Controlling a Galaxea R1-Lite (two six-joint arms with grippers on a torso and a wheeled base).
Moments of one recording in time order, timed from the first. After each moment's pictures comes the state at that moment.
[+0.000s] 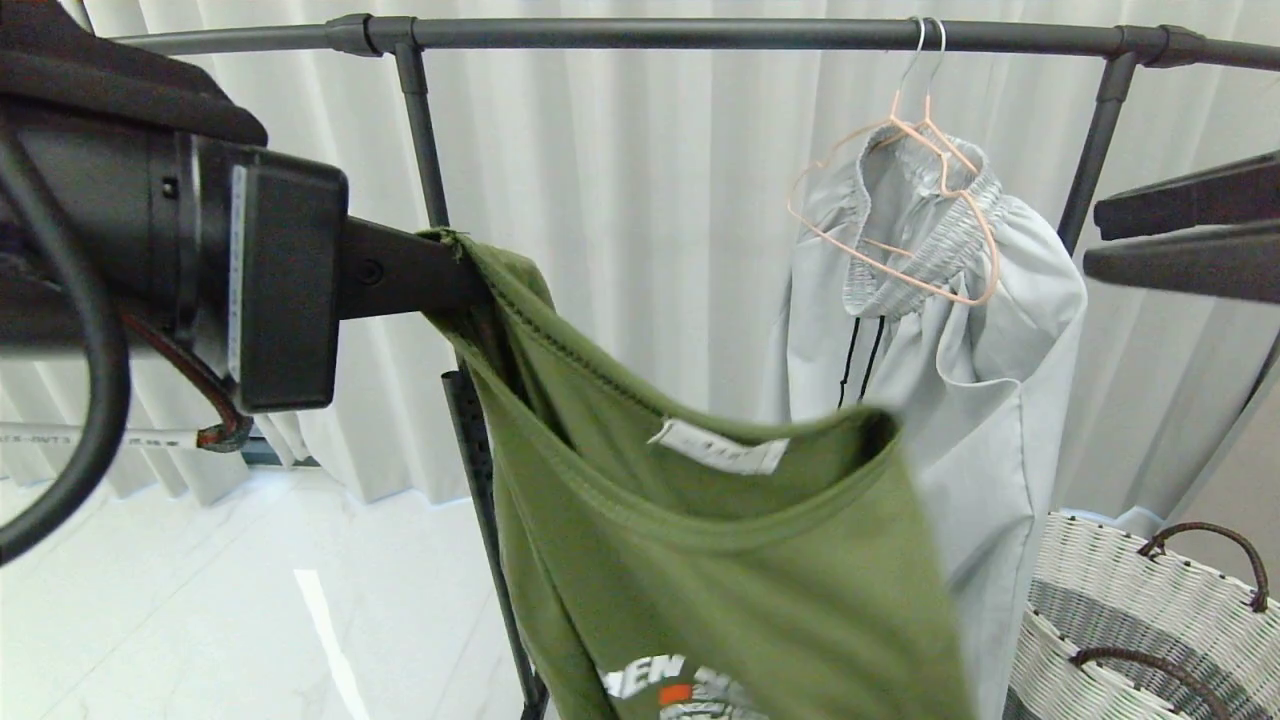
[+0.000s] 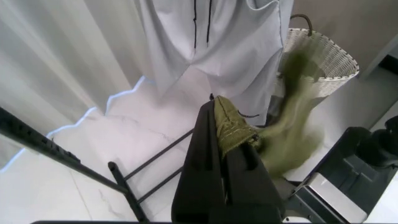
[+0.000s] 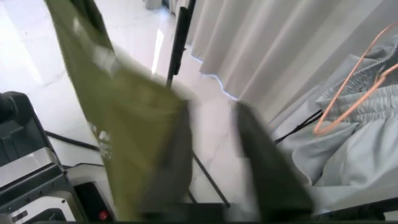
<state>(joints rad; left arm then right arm) -0.82 1.36 -1.54 0.57 0.04 -0.02 0.70 1.26 -1.53 0.56 0.24 -0.21</state>
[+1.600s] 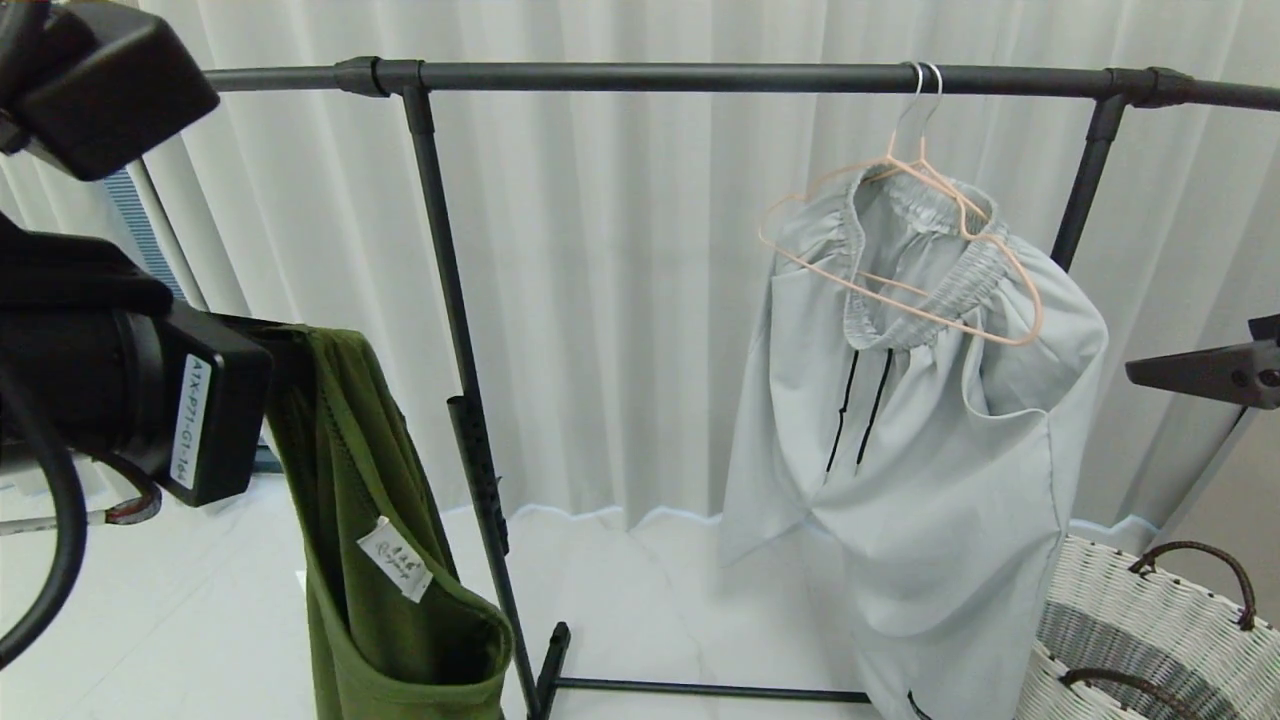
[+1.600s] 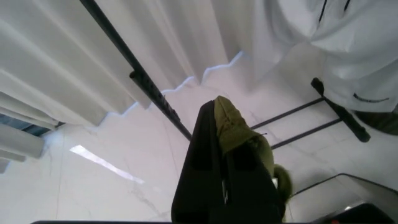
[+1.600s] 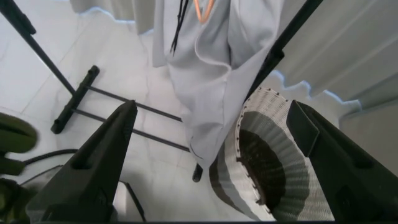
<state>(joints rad) -0.73 1.23 -1.29 0.53 0.37 0.12 0.47 1.24 -1.40 0.68 -0.19 0.00</state>
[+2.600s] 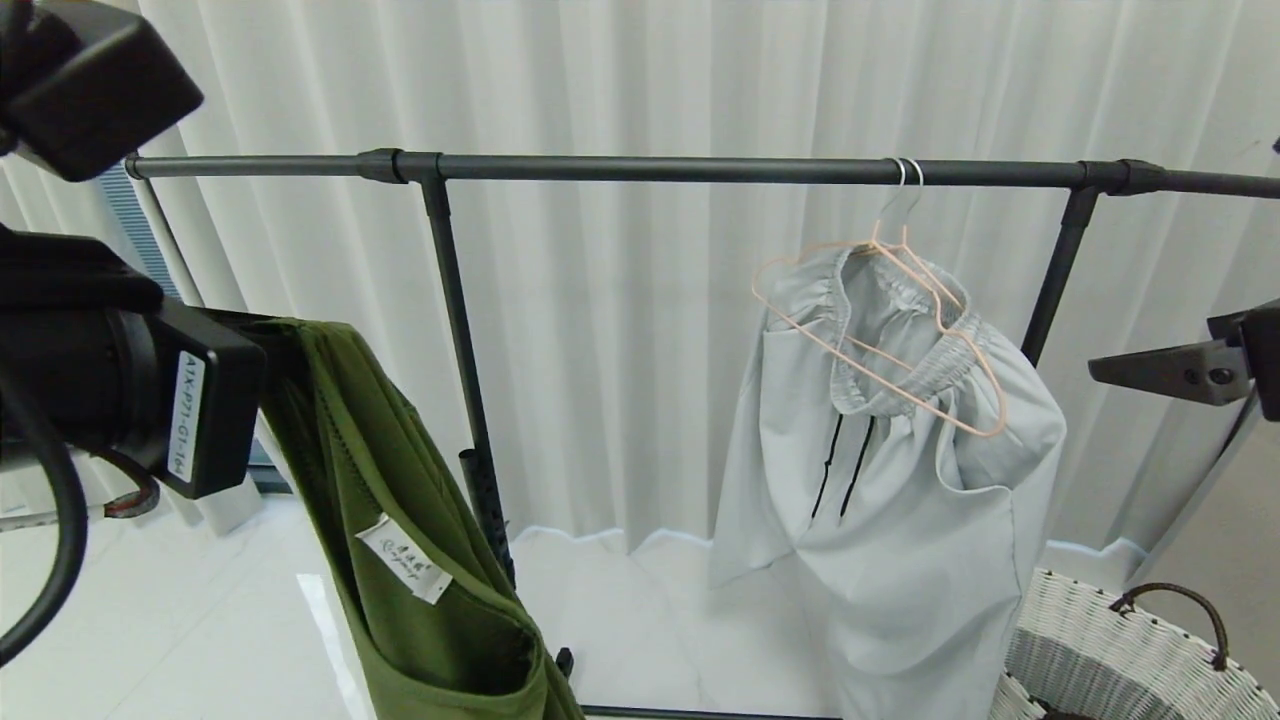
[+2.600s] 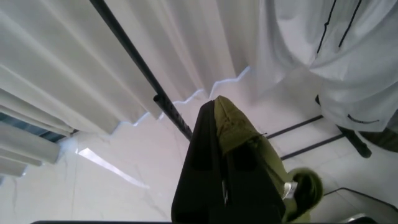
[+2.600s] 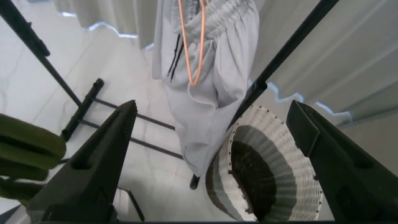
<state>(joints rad) -0.70 1.22 -1.26 0.48 0.38 0.14 0.47 1.27 -1.36 0.60 -0.16 -0.01</state>
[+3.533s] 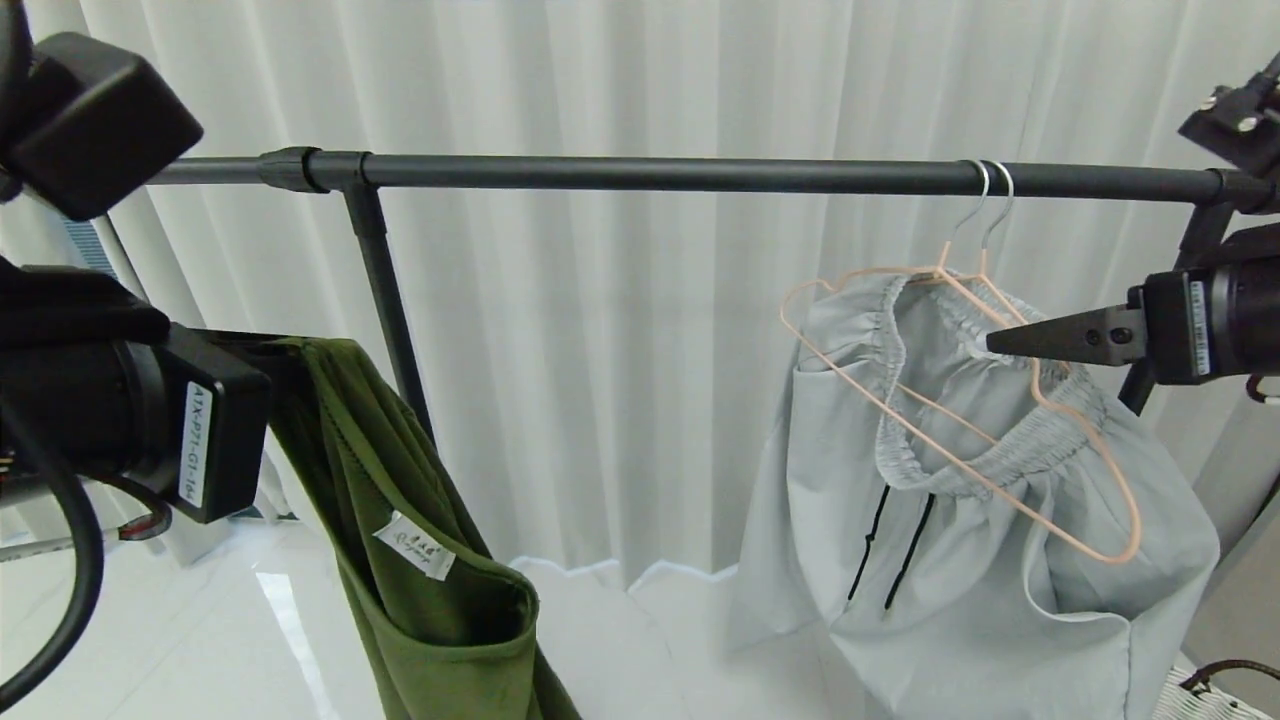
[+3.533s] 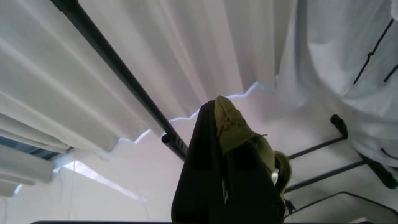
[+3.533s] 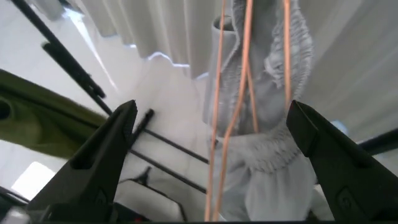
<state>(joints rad) -0.70 1.19 -1.17 0.39 0.38 0.14 0.48 1.37 -1.37 0.47 0.06 0.14</state>
